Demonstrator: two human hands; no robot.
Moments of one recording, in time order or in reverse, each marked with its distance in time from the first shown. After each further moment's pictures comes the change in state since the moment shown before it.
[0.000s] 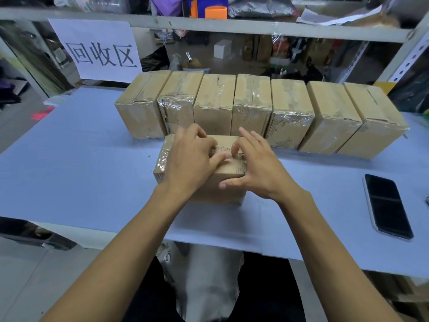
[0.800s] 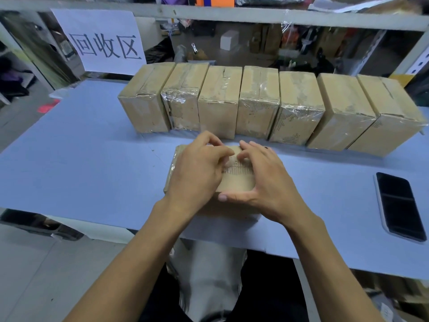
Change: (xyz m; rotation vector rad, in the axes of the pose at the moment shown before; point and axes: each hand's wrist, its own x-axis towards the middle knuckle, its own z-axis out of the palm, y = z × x) left_hand -0.027 0.024 -0.020 -0.177 -0.044 0.022; right_hand -0.031 -0.014 0.012 0.039 0.069 0.047
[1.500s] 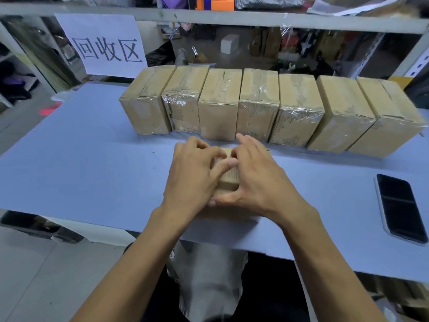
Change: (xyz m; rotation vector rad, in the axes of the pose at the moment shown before) left_hand -0.006 -0.003 -0.004 0.036 -0.056 -0.147; right_hand 0.010 -0.024 -0.008 -0.223 -0.134 -0.049
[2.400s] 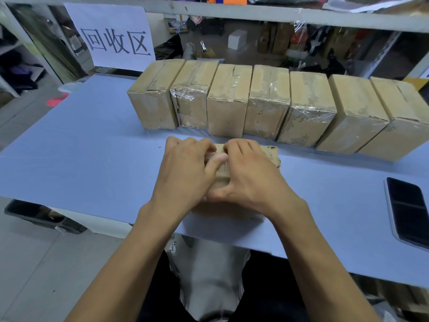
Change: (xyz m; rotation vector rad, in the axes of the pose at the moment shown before) left_hand -0.004 -0.010 -0.021 0.120 0.011 -0.035; right_hand 0.018 -0.026 0.011 -0.062 0.013 -0.010
